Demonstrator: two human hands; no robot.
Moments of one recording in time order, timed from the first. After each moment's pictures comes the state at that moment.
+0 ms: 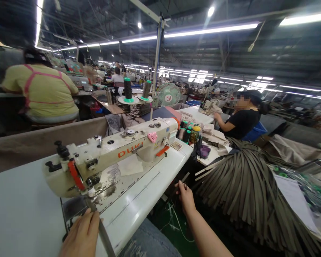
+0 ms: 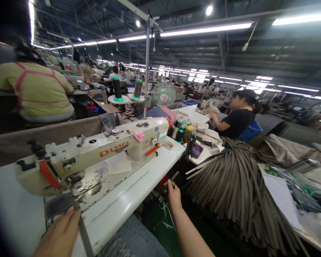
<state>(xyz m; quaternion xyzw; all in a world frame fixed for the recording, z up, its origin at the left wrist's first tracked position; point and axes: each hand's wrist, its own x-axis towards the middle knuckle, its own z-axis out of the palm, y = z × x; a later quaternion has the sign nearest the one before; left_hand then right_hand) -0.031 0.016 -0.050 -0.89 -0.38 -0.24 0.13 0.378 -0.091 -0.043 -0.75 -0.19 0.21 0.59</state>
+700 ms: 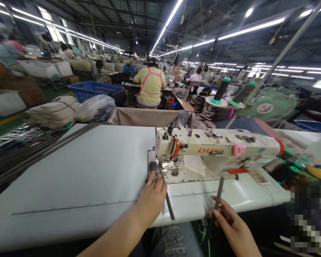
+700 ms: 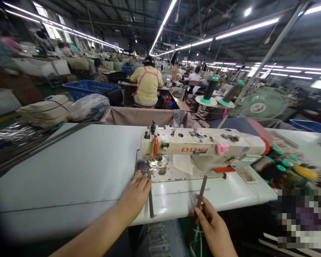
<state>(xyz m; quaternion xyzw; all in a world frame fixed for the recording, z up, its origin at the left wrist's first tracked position) 0.001 -0.003 0.007 -0.84 -0.46 -0.23 0.15 0.309 -0.062 0.042 -0.67 -0.54 0.34 0.38</state>
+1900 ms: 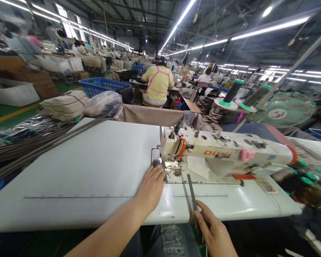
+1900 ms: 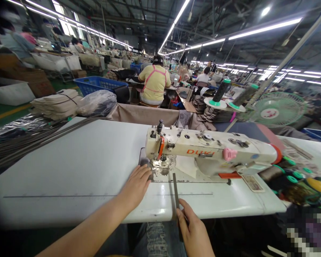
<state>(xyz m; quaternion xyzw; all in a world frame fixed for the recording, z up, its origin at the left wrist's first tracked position) -0.009 0.014 0.004 -0.79 -0.54 -0.28 -0.01 0.254 -0.063 0.037 -0.63 -0.67 0.28 0.28</state>
